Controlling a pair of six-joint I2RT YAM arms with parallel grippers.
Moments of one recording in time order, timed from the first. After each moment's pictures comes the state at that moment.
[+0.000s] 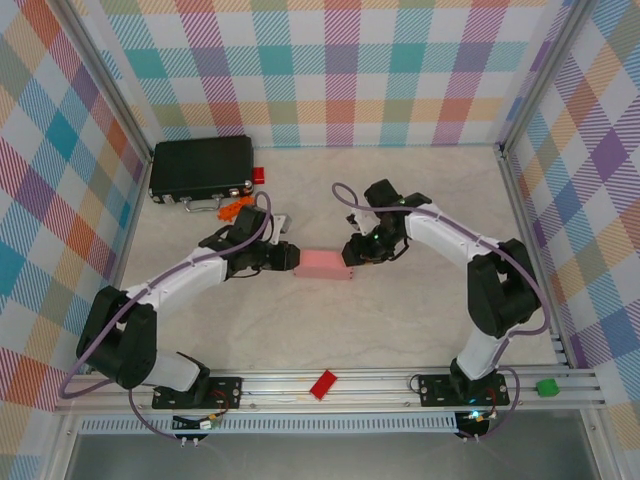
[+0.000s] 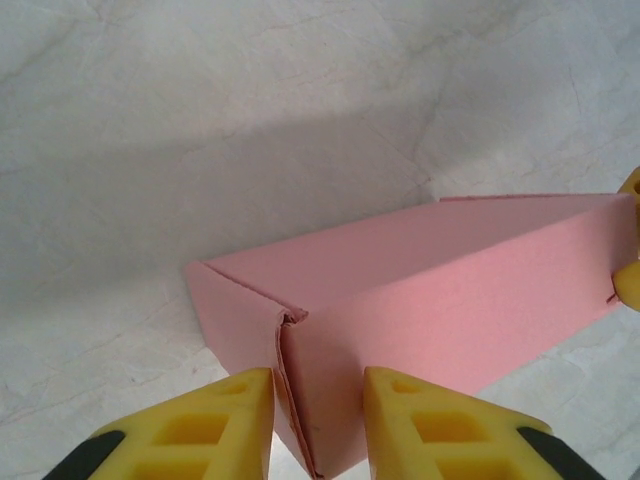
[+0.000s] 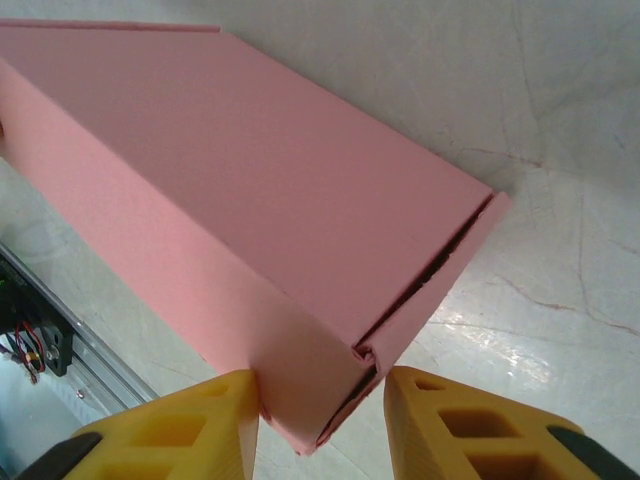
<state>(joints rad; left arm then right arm) -0.48 1.41 0.89 -0.38 0.32 -0.36 0.52 1.73 1.29 -0.88 -0.50 0.18</state>
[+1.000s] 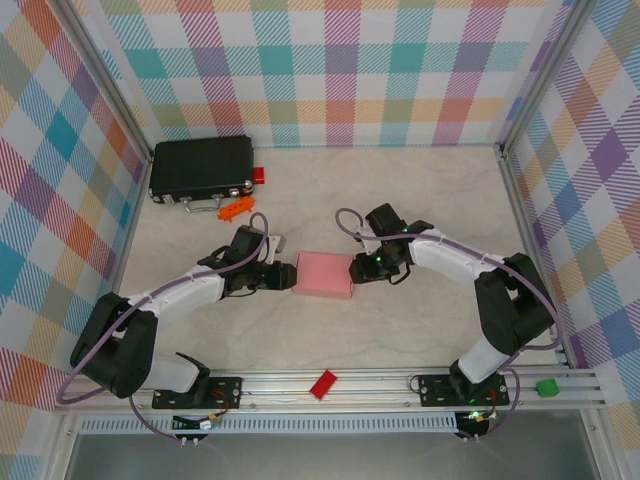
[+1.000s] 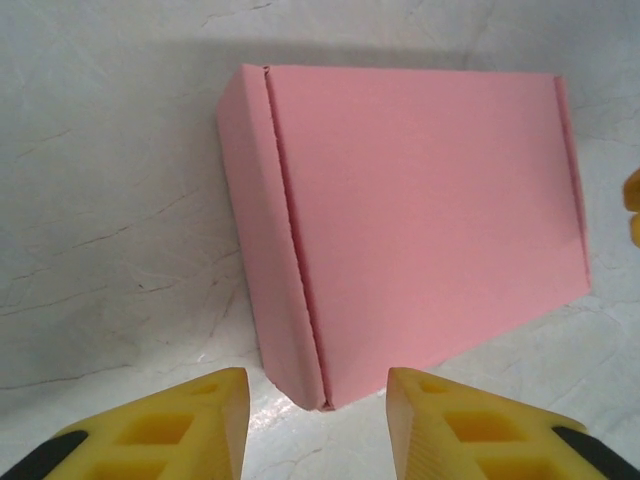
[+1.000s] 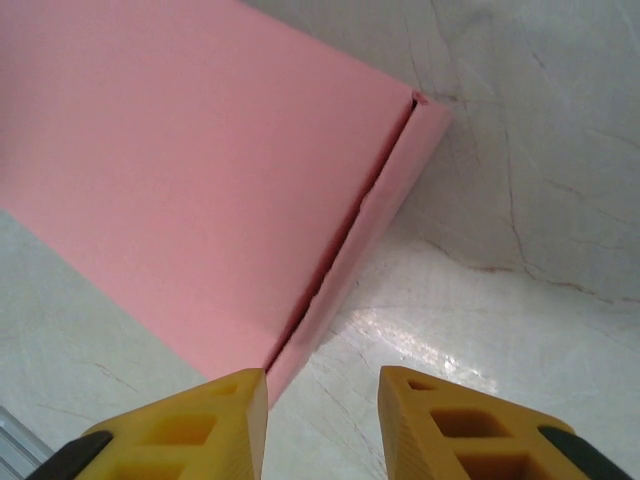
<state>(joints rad) -0.48 1.38 0.70 -0.26 0.33 -0.40 0.57 1.61 1.03 -0.64 -0.34 0.26</state>
